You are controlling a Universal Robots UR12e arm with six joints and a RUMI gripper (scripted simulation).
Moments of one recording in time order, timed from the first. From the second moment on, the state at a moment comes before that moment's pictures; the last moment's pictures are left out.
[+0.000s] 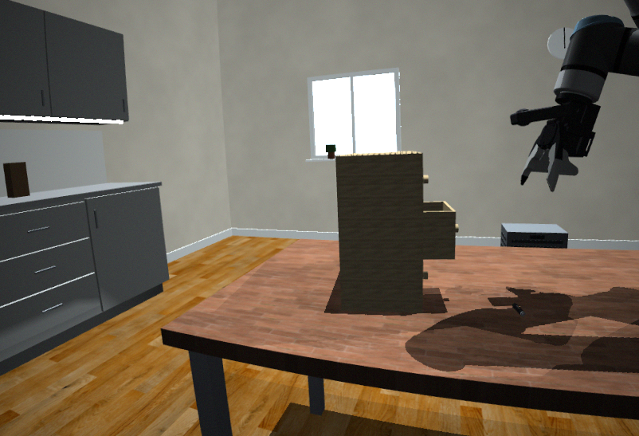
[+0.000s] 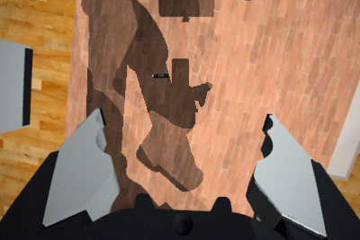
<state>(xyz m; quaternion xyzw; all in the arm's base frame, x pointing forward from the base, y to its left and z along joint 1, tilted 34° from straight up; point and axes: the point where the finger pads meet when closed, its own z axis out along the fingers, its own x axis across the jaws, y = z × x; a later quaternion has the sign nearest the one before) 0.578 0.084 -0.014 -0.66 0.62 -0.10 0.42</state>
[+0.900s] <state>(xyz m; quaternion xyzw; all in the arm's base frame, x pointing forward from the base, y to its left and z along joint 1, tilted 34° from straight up) 0.611 0.101 -0.032 -0.59 0.57 -0.20 0.53</state>
